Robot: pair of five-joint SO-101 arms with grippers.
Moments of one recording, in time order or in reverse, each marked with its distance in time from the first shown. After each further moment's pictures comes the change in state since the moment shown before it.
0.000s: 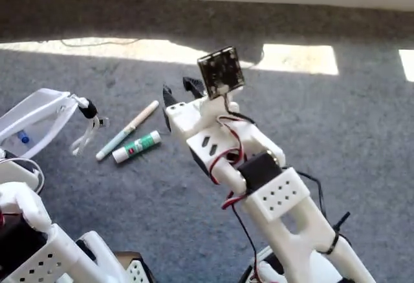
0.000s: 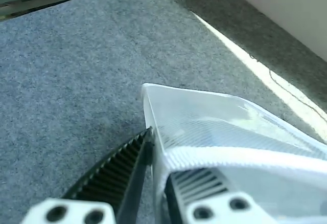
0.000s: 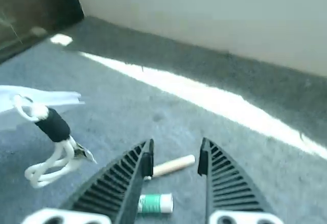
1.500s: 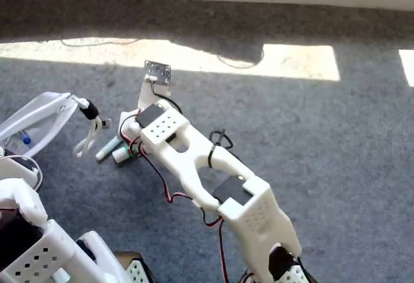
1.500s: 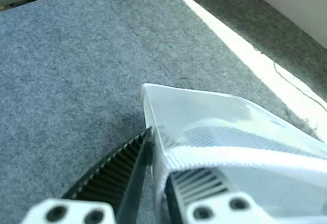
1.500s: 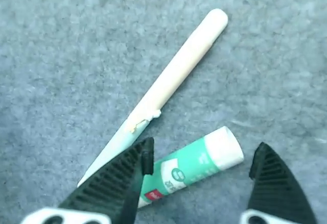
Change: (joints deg) left arm 0.0 2.2 0.0 0.0 0.0; right arm -9.9 71.6 -51.8 20.5 -38.4
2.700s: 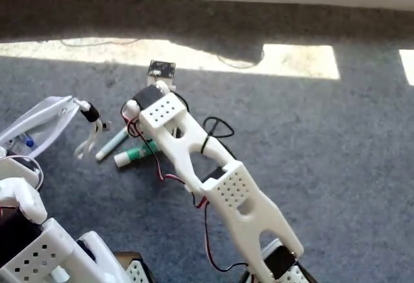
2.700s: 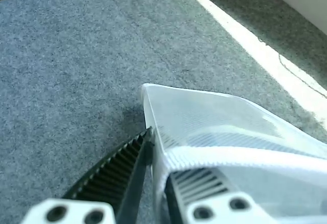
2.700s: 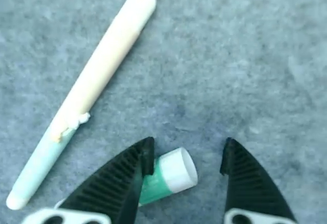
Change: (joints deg) left arm 0.1 0.0 2.9 -1.2 0.0; right arm 4.5 22.9 -40.4 35.6 3.2
